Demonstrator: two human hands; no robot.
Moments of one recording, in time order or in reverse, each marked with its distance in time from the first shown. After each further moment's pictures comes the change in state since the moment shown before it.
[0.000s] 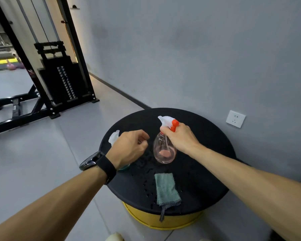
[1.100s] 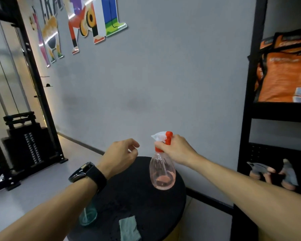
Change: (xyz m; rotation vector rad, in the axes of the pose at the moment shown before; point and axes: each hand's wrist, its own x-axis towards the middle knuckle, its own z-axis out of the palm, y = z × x) left_hand -0.038 0.207 -0.081 0.072 0.164 0.271; right_hand -0.130 -0.043 -0.219 -0.053 0.252 -0.173
